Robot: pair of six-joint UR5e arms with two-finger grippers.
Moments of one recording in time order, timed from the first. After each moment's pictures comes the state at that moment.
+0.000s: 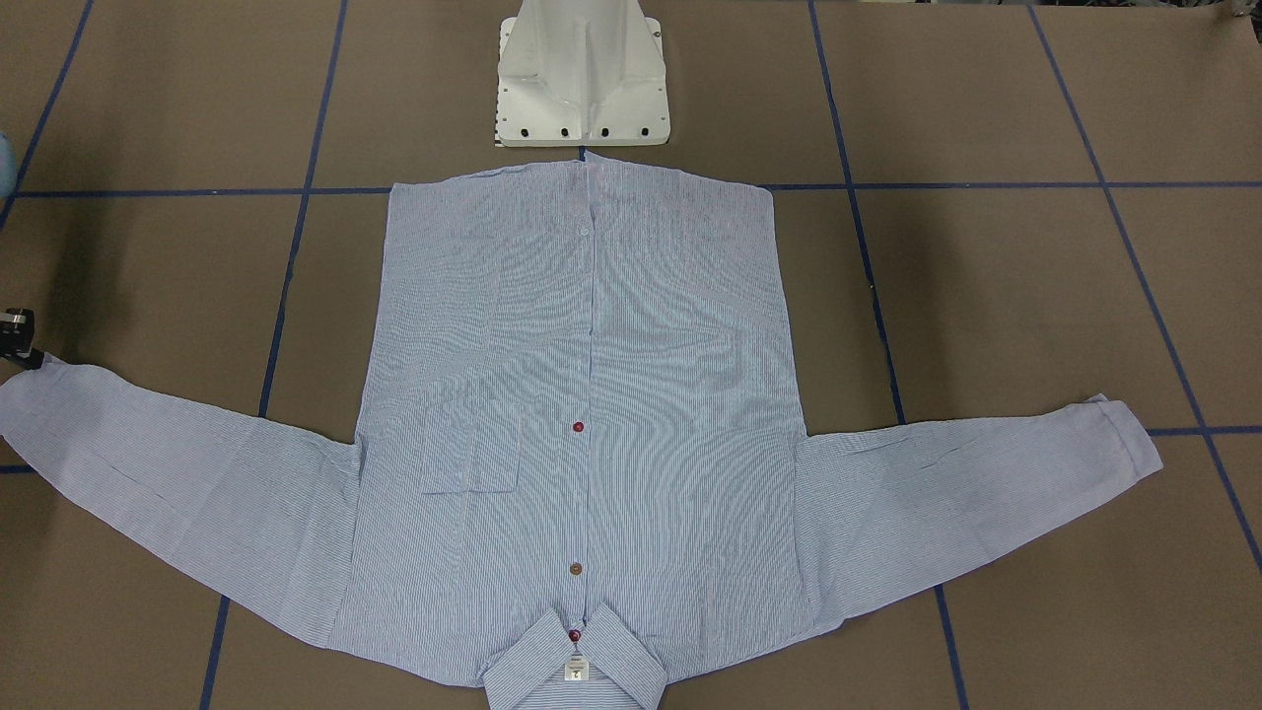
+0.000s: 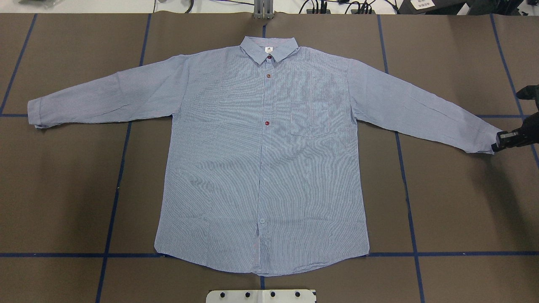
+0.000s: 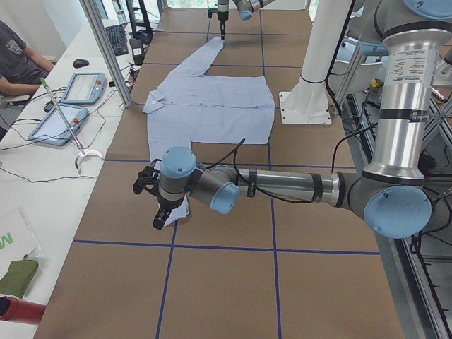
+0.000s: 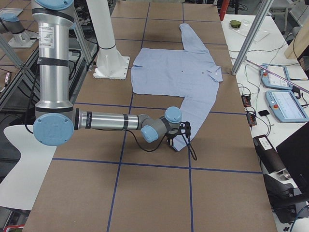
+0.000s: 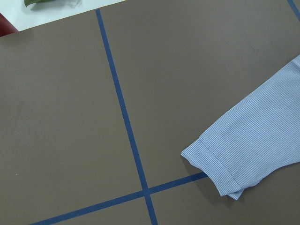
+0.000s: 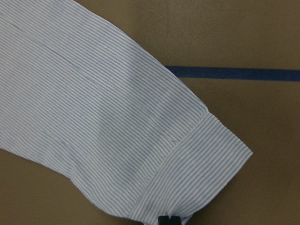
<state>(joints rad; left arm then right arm) -1.52 -1.62 -1.56 -2.01 -2.33 -0.08 1.15 -1.64 1.54 -0.97 2.31 0.60</state>
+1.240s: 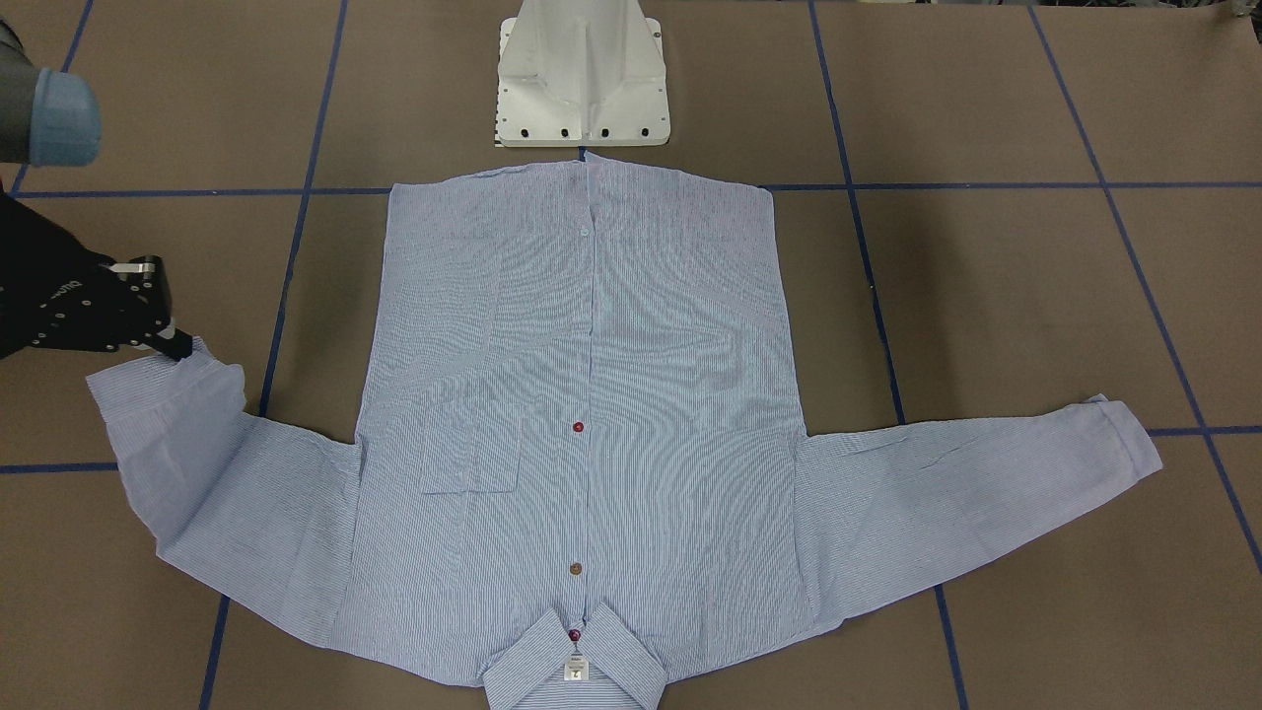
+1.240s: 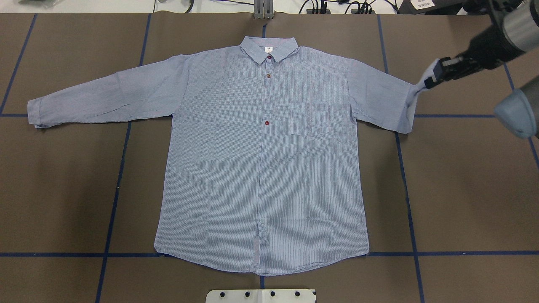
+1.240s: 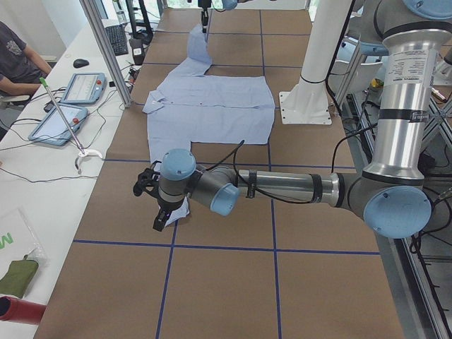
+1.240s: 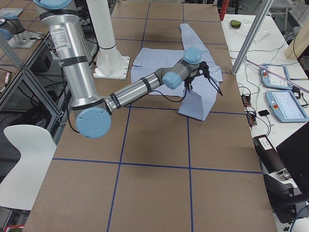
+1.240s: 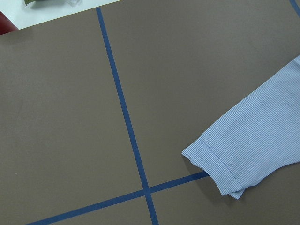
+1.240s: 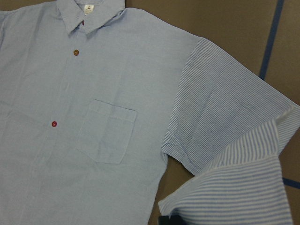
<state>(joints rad) -1.52 -1.62 -1.55 -2.01 -2.33 -0.08 1.13 -1.16 1.76 -1.38 2.49 0.62</state>
